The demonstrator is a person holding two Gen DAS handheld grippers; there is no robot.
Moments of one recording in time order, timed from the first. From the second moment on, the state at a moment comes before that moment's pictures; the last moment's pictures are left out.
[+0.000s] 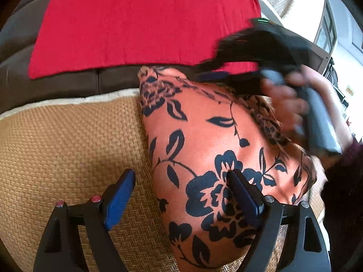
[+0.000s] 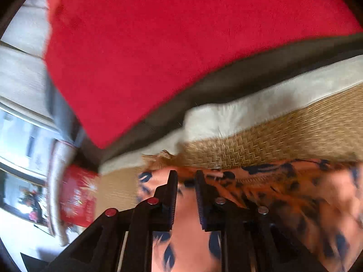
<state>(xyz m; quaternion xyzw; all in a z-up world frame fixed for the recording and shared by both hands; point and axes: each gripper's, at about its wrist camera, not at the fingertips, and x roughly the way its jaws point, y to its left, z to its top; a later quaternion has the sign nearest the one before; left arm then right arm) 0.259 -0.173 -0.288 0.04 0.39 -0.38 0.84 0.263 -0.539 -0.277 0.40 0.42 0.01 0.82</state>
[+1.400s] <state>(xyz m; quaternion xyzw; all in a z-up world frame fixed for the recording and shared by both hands) 0.244 -0.171 -0.294 0.12 0.35 -0.29 0.88 0.088 -0.513 -0.292 0.37 0.45 -0.05 0.81</state>
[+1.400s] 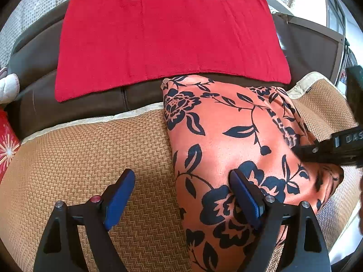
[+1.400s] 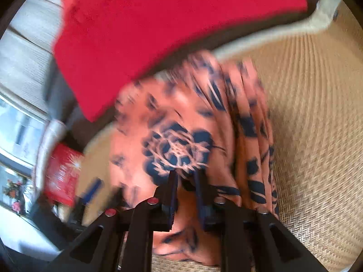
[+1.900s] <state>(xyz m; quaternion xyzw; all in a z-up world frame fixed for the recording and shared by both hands) 0.246 -0.174 -0.290 0.10 0.34 -0.28 0.89 0.070 -0.527 -0.258 0.38 0.36 -0.04 0.85</state>
